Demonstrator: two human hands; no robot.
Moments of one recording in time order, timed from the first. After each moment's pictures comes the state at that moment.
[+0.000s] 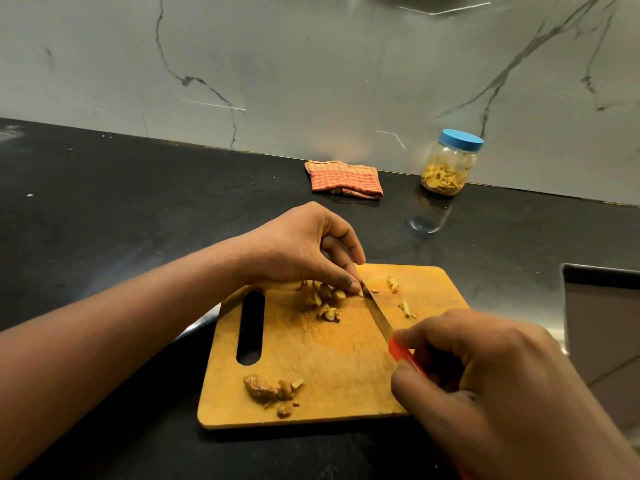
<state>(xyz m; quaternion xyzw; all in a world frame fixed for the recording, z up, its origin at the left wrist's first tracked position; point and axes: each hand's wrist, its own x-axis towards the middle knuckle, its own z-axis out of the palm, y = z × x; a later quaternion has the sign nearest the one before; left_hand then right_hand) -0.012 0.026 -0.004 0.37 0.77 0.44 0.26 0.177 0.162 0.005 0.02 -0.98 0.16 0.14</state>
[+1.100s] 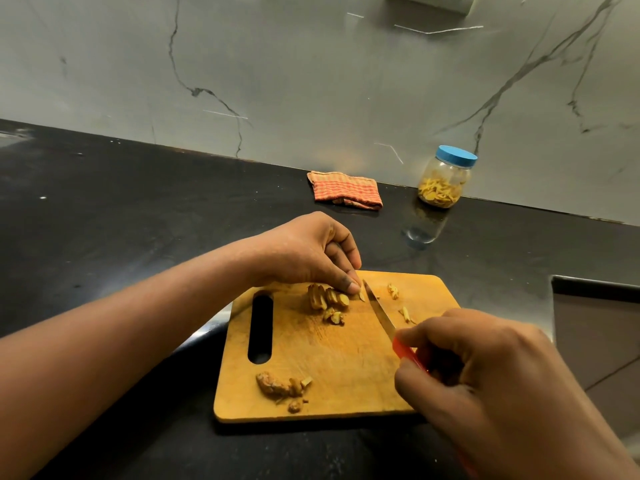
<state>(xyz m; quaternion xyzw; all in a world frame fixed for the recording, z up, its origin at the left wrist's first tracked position) -0.013 0.024 0.001 0.33 0.78 0.44 0.29 0.181 0.155 0.017 -0.01 -0.98 0.13 0.13</state>
